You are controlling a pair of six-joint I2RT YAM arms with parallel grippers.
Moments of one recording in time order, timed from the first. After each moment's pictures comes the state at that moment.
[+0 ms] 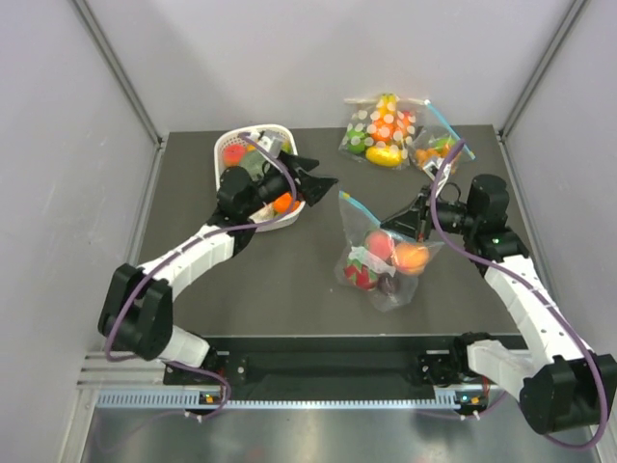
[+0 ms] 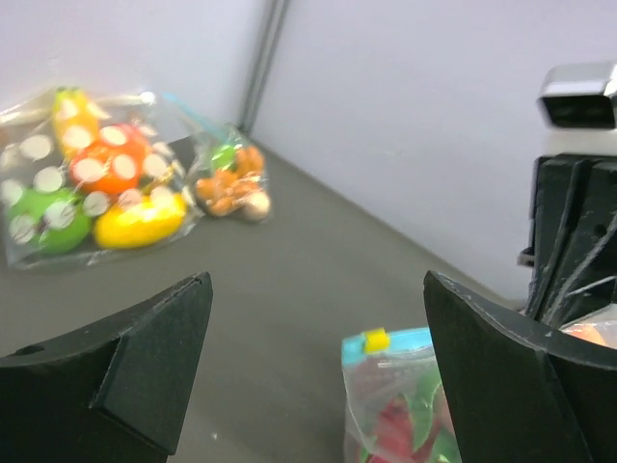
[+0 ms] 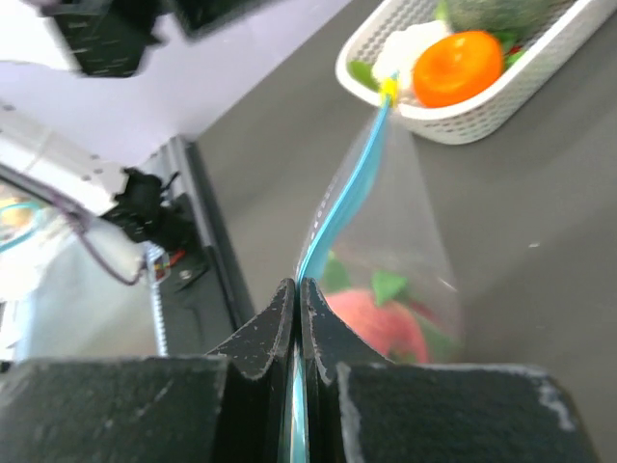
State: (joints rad) left arm -0.49 1.43 0.96 0.65 0.47 -0.40; right arm 0.16 1.01 0.85 -0.11 -1.02 0.25
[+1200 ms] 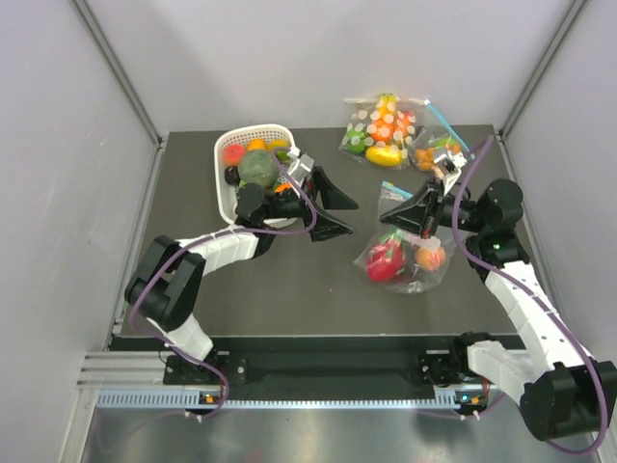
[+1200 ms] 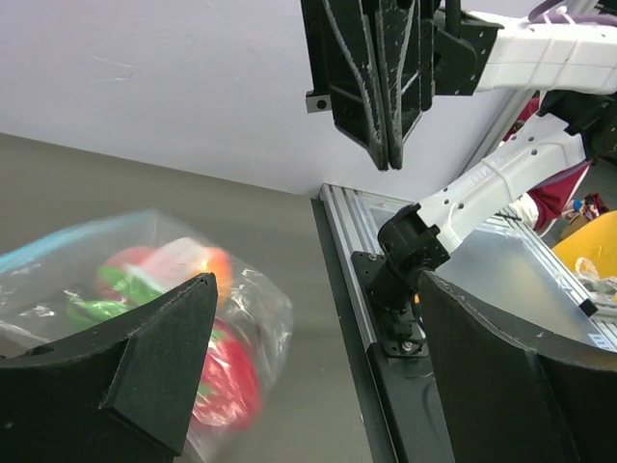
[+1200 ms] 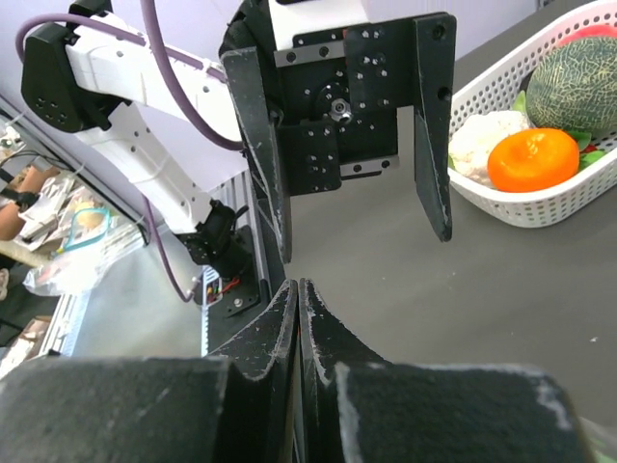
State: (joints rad) left arm -0.55 1.66 0.92 1.25 1.08 -0.78; right arm 0.16 0.98 0.79 0.31 -1.18 0.58
